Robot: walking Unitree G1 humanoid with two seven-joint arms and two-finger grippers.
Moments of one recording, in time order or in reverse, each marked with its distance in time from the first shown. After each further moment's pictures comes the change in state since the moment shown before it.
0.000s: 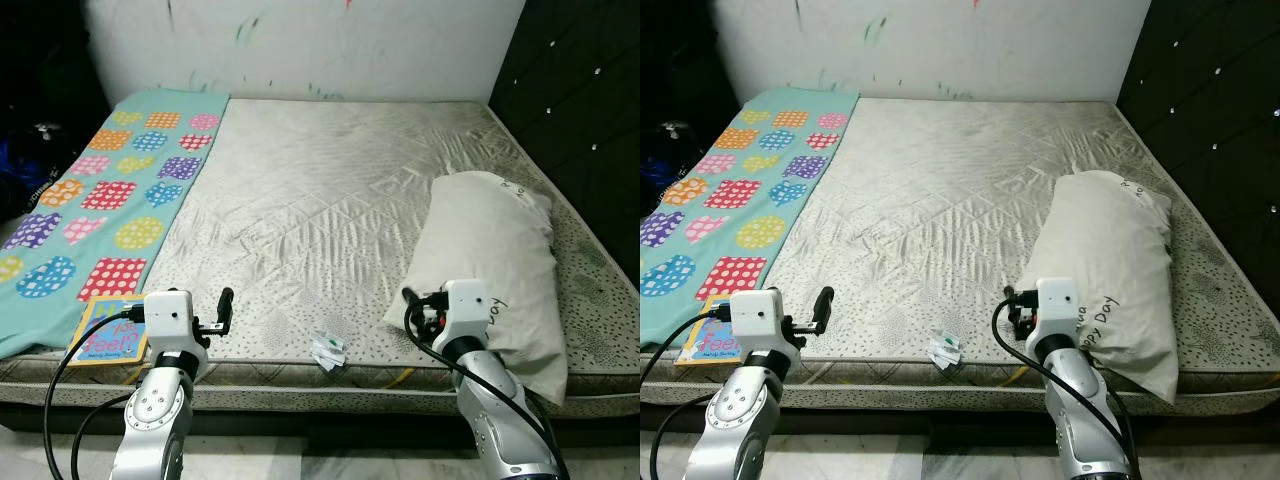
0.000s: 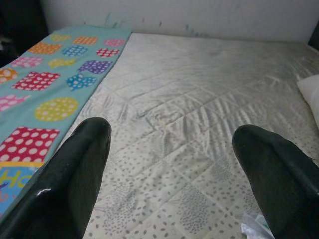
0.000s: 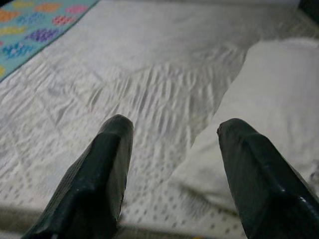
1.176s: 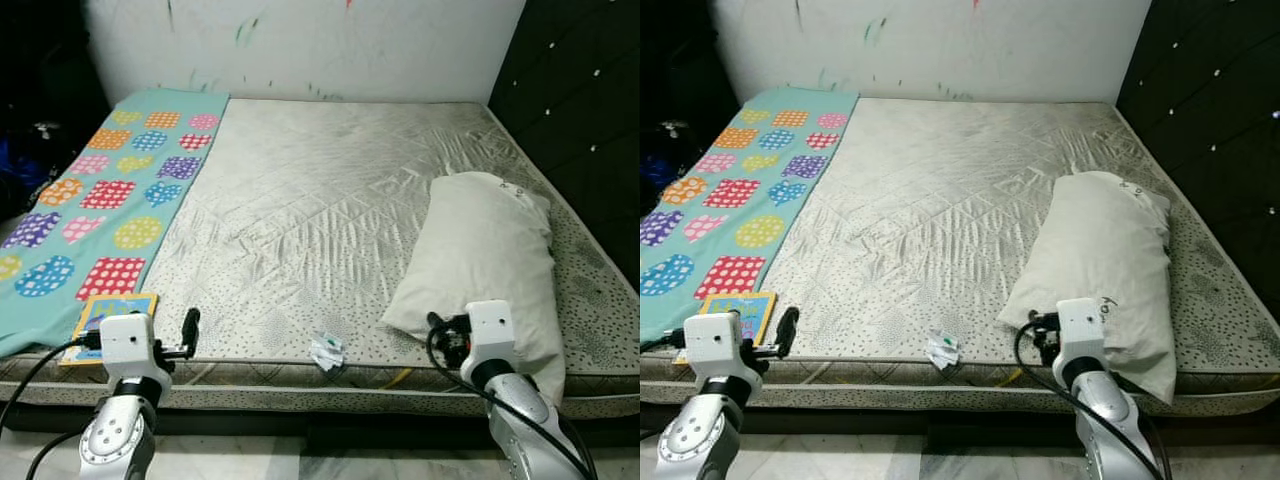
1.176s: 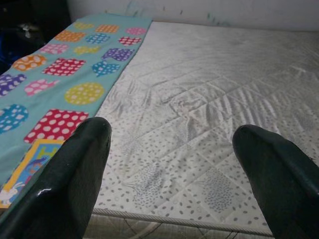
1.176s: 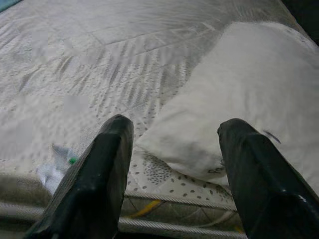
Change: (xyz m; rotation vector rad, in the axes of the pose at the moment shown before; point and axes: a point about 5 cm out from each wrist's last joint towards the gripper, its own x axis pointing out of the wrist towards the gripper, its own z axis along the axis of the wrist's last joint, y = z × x) left arm -0.025 0.033 -0.005 0.001 0.042 0.070; right arm -0.022 -0.030 -0.011 -0.036 0.059 -0.127
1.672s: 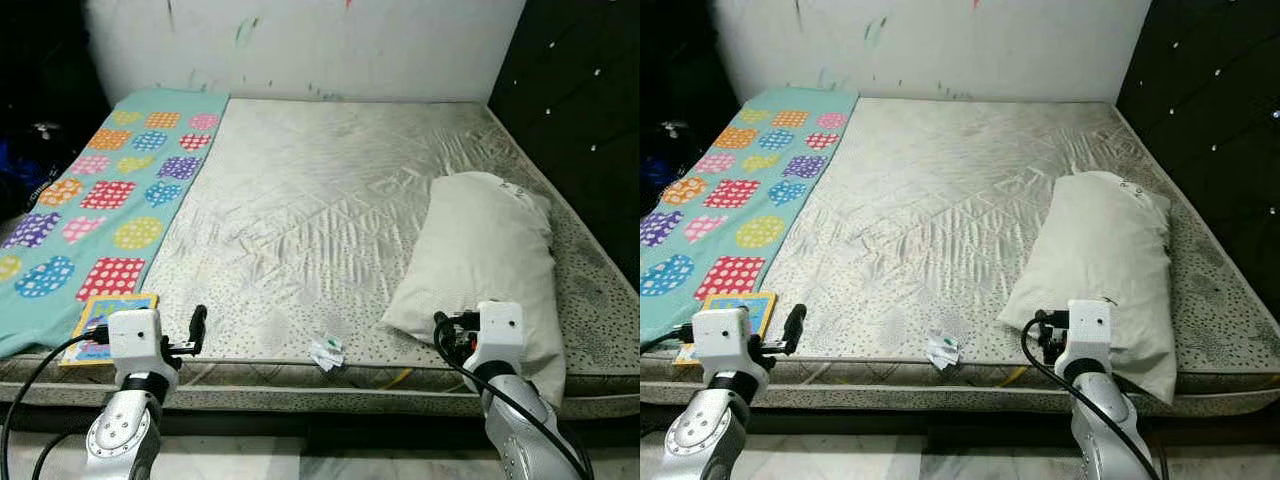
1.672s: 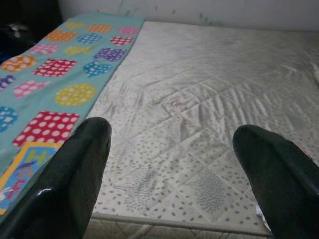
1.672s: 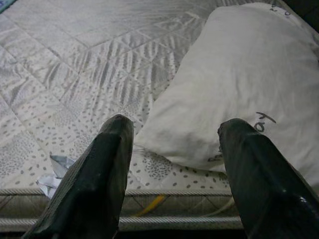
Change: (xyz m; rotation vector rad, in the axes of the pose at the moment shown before) left arm 0.004 -0.007 0.002 -0.004 0.002 -0.031; right arm 0.000 0.001 -0.002 0.054 0.022 -0.034
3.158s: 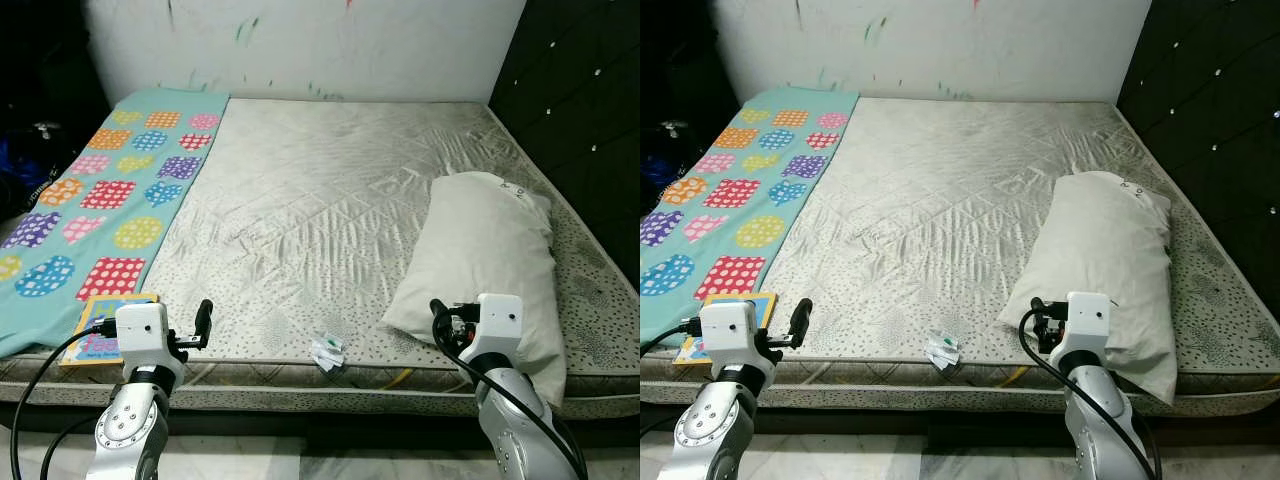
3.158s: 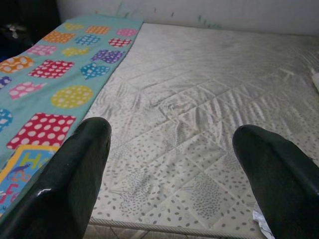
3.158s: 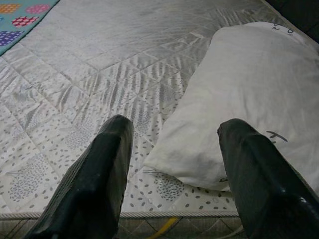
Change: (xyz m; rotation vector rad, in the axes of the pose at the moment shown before) left arm 0.006 -0.006 0.002 -0.009 -0.009 -0.003; right arm 0.003 0.007 0.010 0.042 -0.072 0.019
